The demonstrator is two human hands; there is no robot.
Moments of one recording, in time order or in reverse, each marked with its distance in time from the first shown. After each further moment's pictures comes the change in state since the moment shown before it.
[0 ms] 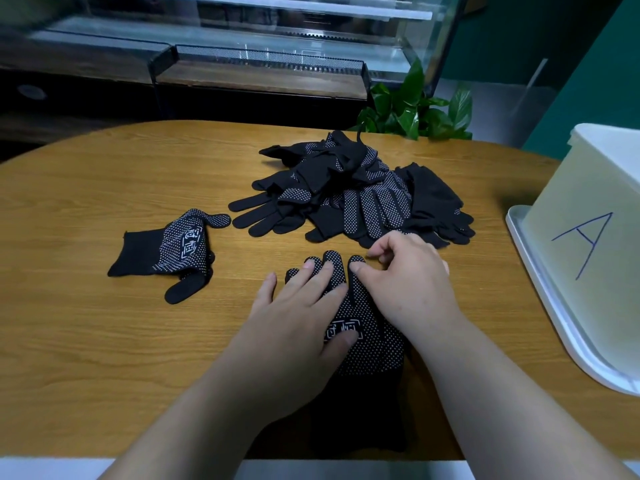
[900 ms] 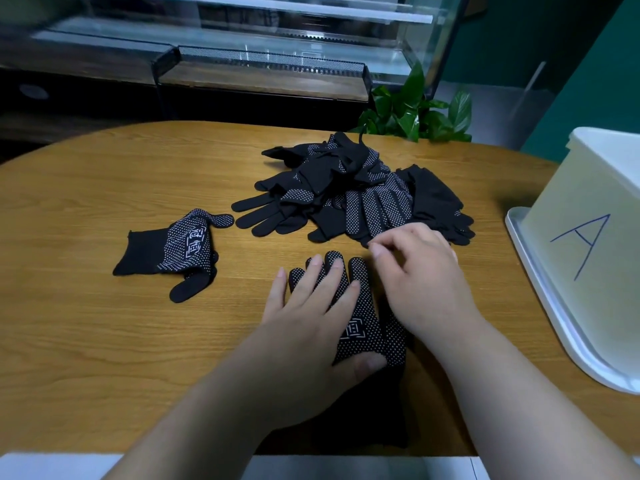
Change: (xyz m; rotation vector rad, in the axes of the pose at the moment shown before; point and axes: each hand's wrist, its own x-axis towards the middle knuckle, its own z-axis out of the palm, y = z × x) left_hand -0.004 0.002 0.003 0.056 0.010 0.119; right_hand -0.006 0.004 -0.016 -0.004 0.061 -0.226
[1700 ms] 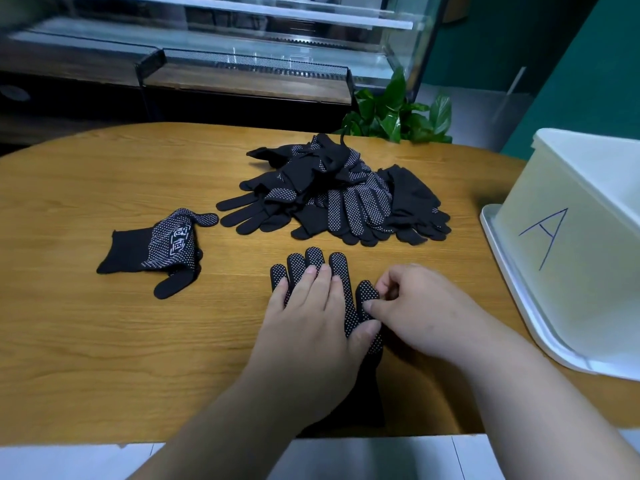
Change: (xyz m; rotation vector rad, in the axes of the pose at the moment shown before) left_hand 0.008 0.036 0.013 -0.034 0.085 -0.174; right_hand -0.024 0.002 -0.037 -0.137 -0.418 0.172
